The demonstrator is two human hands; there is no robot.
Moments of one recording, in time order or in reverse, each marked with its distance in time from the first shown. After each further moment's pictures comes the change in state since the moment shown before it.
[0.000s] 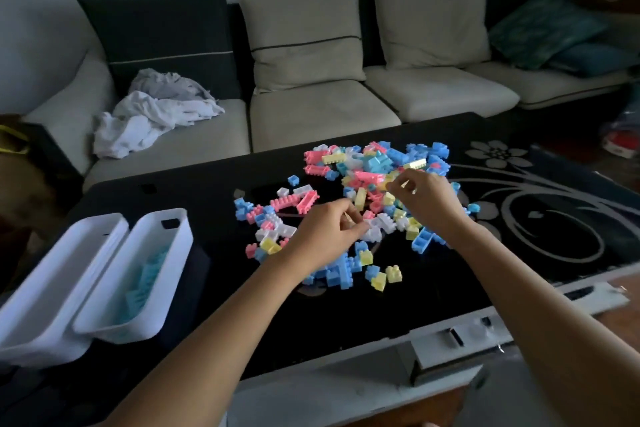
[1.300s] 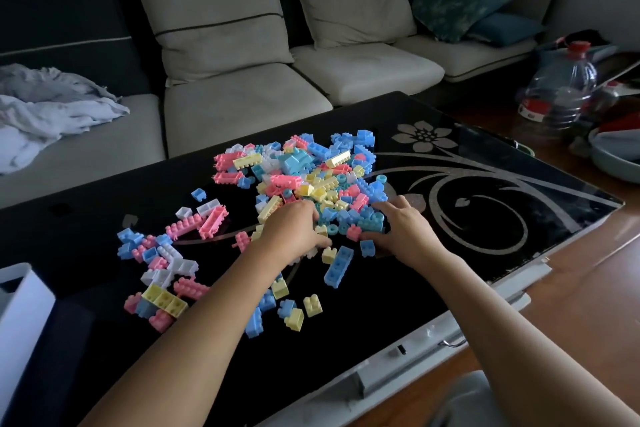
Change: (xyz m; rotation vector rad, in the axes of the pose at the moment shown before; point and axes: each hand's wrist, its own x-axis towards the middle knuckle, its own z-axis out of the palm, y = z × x) left_hand 0.115 0.018 0.083 0.423 -0.225 -0.067; right_hand -0.009 0.123 0.001 -0.168 -0.177 0.225
